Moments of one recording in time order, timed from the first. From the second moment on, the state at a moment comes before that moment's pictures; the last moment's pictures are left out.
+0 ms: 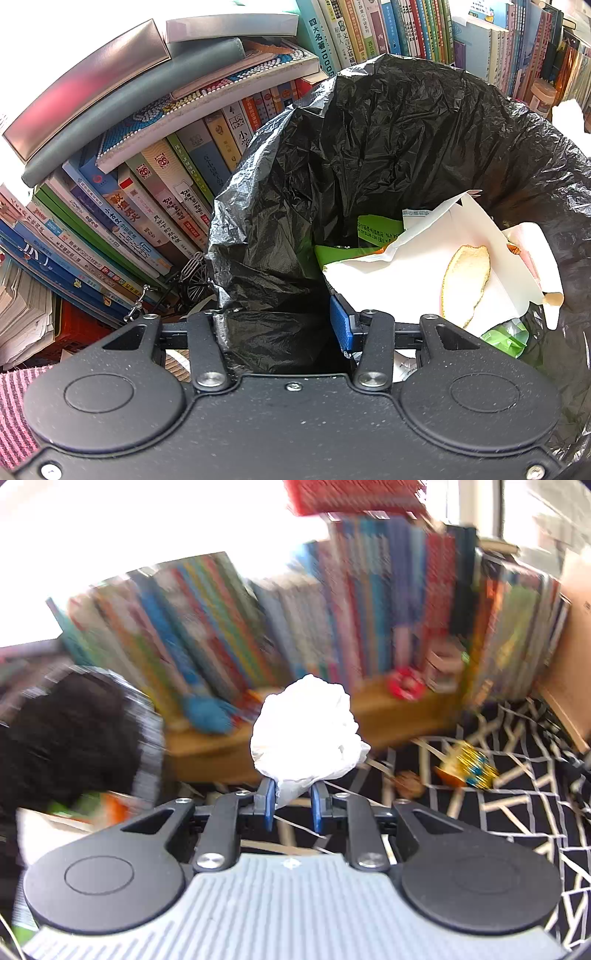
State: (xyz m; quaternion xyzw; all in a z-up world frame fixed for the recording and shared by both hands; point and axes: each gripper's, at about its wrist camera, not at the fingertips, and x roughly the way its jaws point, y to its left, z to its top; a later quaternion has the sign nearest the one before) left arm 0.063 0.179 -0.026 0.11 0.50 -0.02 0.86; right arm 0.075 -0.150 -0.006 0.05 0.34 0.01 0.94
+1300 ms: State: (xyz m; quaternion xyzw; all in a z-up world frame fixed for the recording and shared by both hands) left arm 0.062 0.178 -0.027 0.11 0.50 -0.02 0.86; right arm 0.052 -0.083 0.020 0.03 0.33 0.21 0.92
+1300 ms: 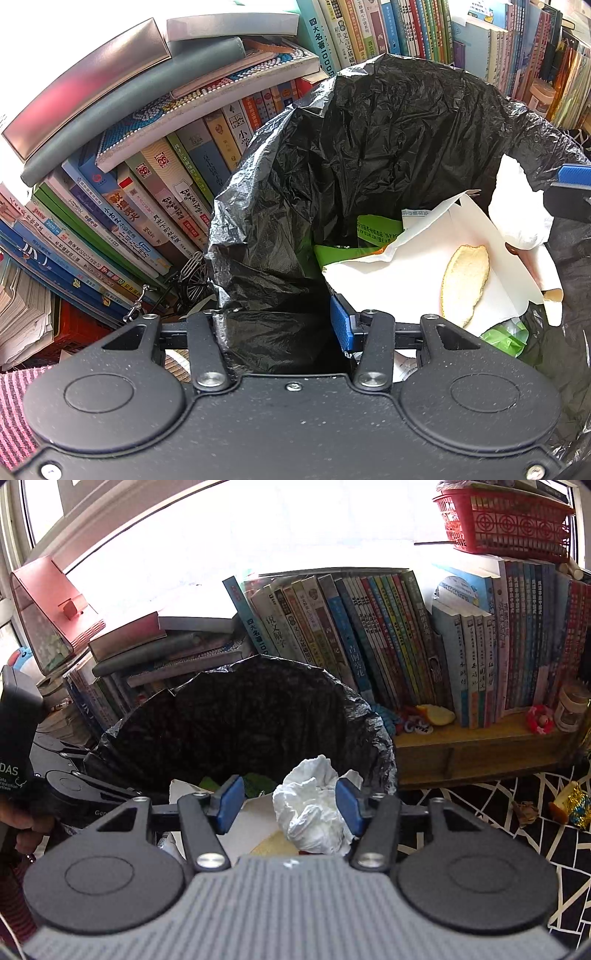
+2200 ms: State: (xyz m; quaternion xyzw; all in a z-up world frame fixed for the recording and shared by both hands) left arm 0.062 0.178 -0.027 0.11 0.50 -0.02 0.86; right arm 0.074 -0.167 0.011 0.12 0.24 0.01 0.96
